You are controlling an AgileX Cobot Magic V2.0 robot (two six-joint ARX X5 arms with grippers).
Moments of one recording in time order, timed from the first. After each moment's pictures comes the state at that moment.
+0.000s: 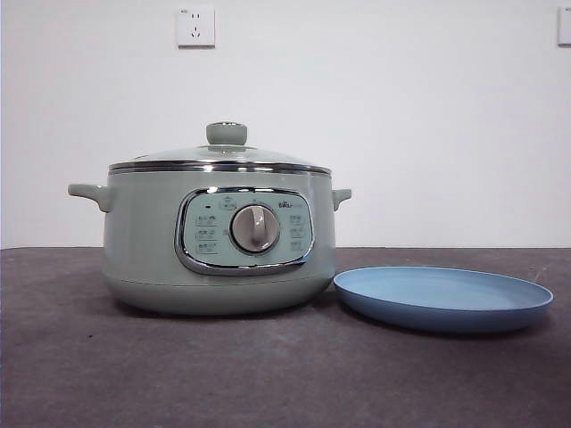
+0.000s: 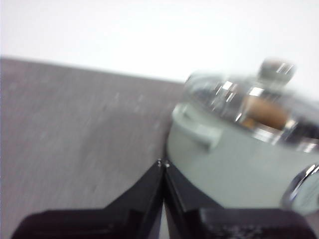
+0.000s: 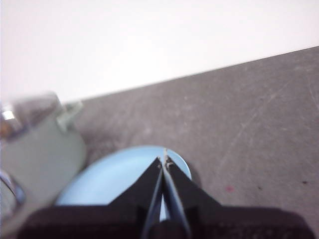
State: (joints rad) left arm 0.04 0.01 0.09 -0.15 0.22 -0.20; right arm 0.08 0.00 0.03 -0.05 -0.08 0.25
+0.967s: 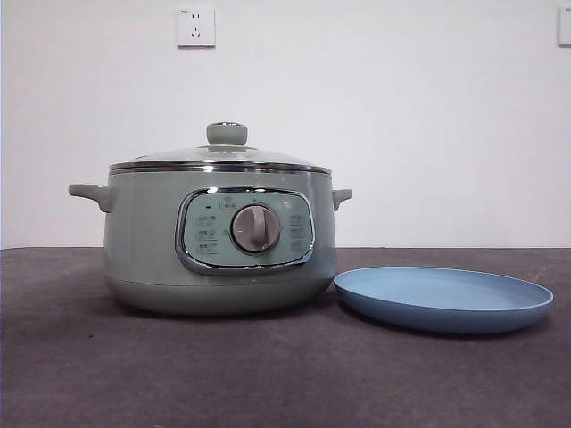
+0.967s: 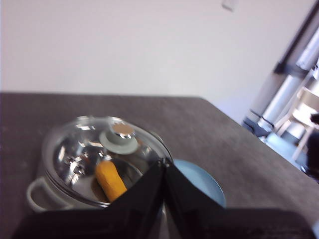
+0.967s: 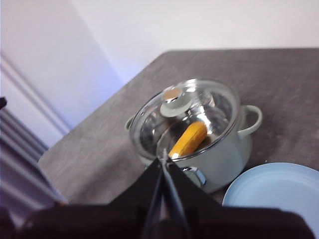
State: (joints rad) left arm 0.04 0.51 0.85 -0.49 0.68 -0.24; right arm 0.08 0.79 1.04 -0.61 -0.75 0.08
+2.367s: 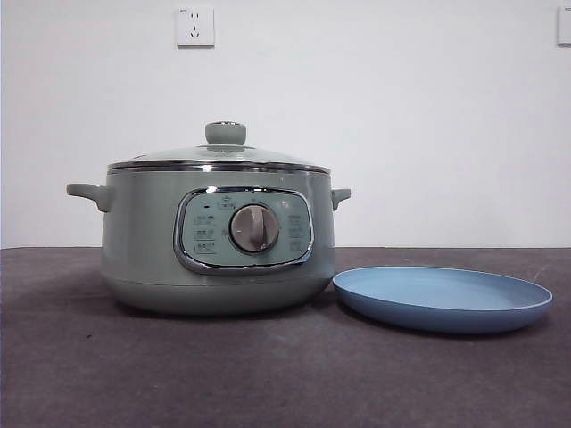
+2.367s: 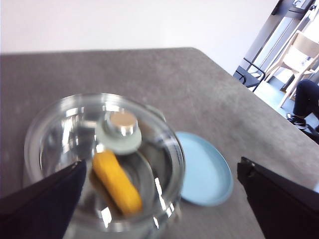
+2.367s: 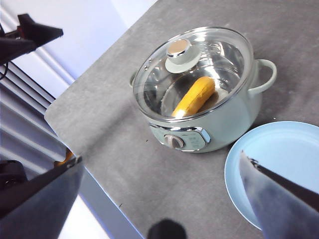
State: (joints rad) left arm -0.08 0.95 1.07 -0.50 0.67 -0.08; right arm 0.12 0.96 1.22 -0.92 -0.75 -0.08
